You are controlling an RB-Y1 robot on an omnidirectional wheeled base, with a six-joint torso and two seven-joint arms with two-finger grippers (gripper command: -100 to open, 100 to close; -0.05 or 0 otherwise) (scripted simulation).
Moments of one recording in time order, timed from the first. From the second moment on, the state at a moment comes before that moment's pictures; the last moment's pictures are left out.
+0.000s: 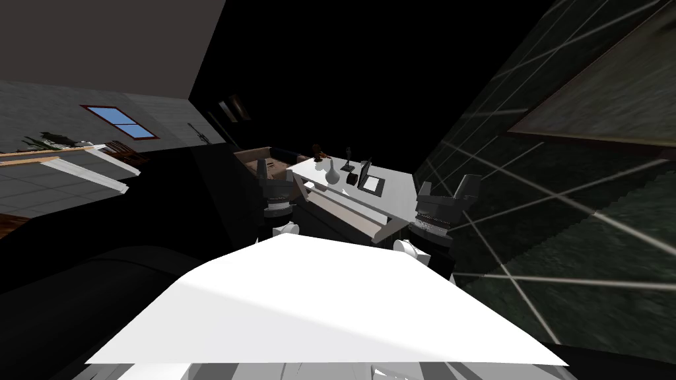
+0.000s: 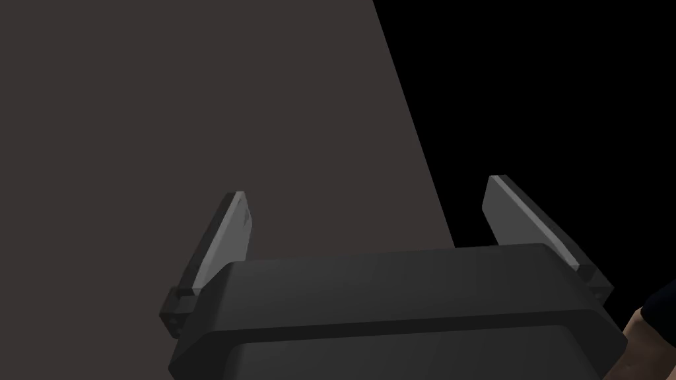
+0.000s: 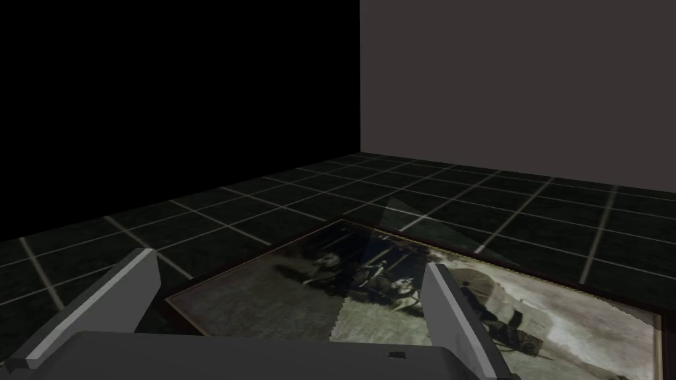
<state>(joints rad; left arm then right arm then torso) 0.53 0.03 -0.06 -2.38 0.12 -0.52 -0.04 0.53 0.00 -0.05 -2.34 -0.12 -0.57 0.11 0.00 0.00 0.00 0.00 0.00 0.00</state>
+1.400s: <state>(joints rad) 0.53 0.03 -0.06 -2.38 0.12 -0.52 -0.04 0.52 -0.10 -0.06 -2.31 -0.09 -0.55 0.13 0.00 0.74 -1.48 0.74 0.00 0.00</state>
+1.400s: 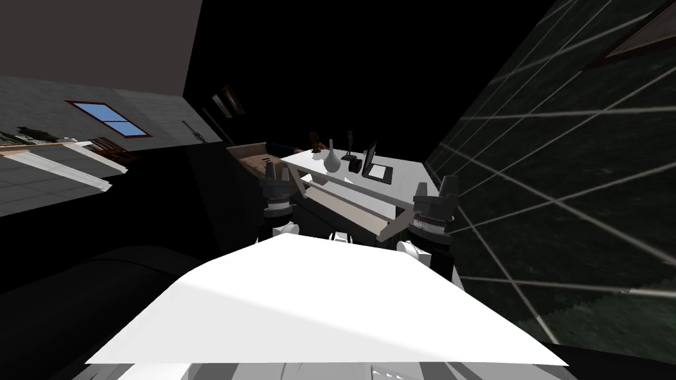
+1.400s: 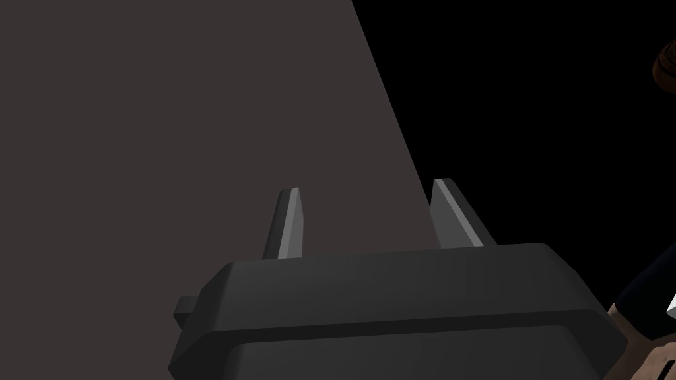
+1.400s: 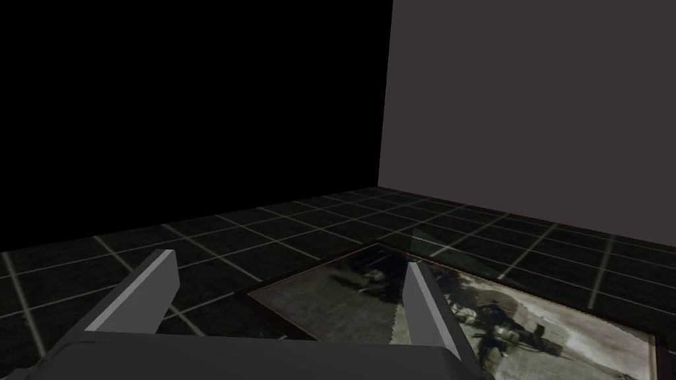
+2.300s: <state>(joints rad) 0.53 0.03 -0.06 -2.38 0.12 -0.52 -0.04 0.53 -0.35 -0.15 -2.19 0.07 -0.47 0.21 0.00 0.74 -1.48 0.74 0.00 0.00</state>
